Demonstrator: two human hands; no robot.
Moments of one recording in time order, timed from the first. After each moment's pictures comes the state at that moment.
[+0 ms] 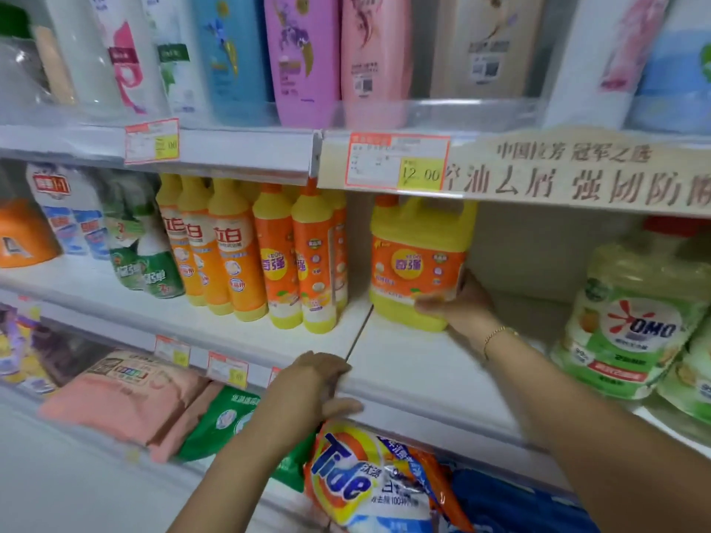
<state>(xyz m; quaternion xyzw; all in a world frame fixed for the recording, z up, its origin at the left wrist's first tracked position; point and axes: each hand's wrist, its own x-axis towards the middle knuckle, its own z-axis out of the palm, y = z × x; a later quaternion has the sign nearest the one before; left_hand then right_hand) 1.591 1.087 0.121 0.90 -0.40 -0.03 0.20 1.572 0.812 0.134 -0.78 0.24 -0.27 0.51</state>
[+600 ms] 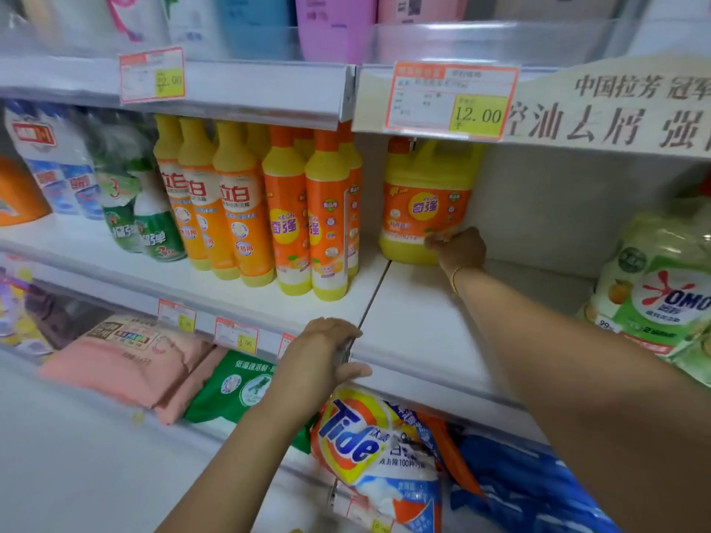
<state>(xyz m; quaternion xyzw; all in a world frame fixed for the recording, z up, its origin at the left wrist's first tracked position) 1.597 1.088 0.098 0.86 -0.41 0.05 0.30 1.636 0.815 0.146 -0.77 0.39 -0.32 0.38</state>
